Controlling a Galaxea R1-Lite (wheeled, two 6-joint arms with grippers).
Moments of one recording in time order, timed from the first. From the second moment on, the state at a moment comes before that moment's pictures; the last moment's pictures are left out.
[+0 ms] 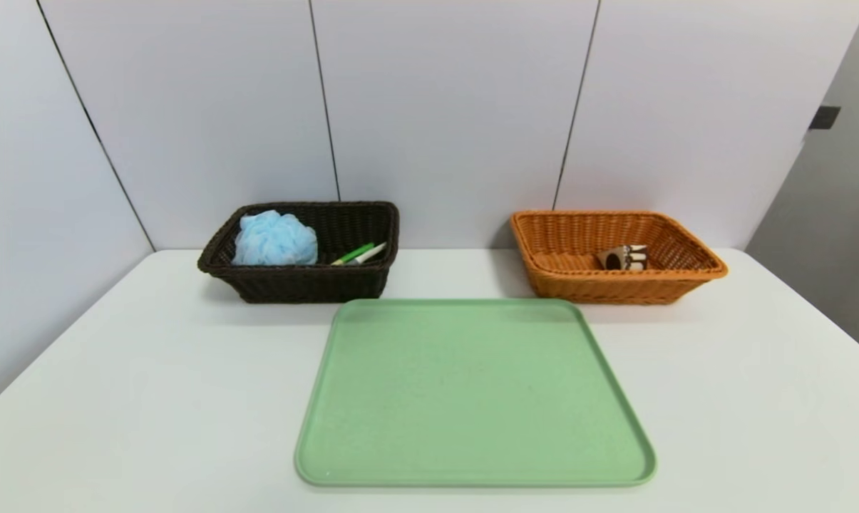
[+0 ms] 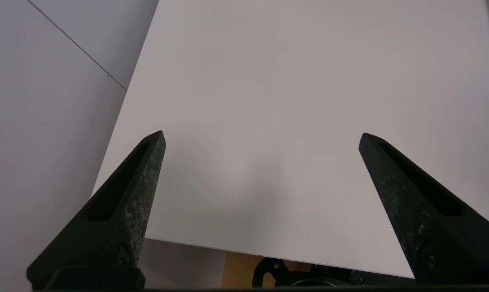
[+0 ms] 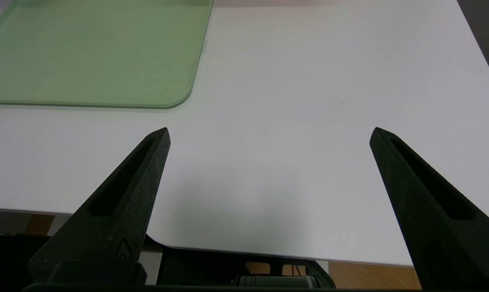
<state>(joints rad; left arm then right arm) 0.01 0.35 -0.57 0.60 0.21 0.10 0.07 0.29 -0.71 0.74 0.01 0.04</state>
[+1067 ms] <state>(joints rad) 0.01 0.11 -0.20 0.28 0.13 0.12 0.01 0.02 -0.39 0.41 -0.01 -0.06</state>
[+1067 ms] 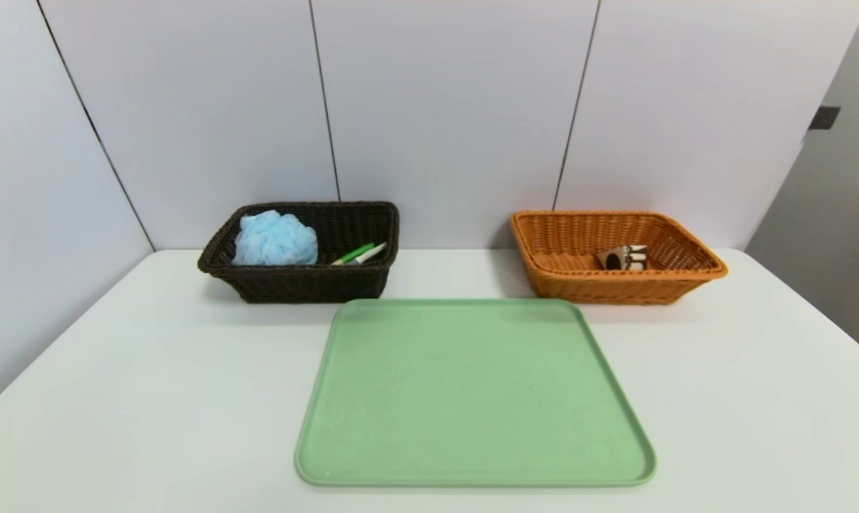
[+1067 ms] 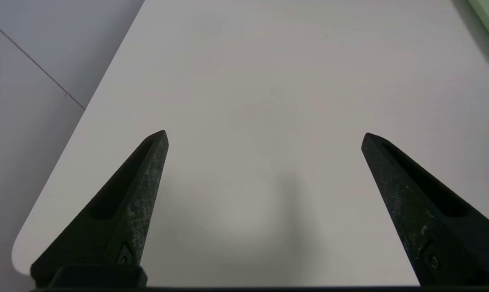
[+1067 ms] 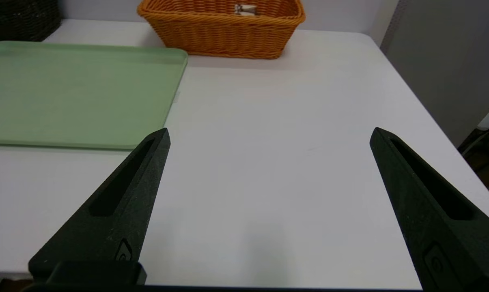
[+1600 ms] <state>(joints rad) 0.01 0.02 0.00 -0.04 -0.02 0.11 0.01 0.00 -0.02 -0.04 0.01 -0.10</state>
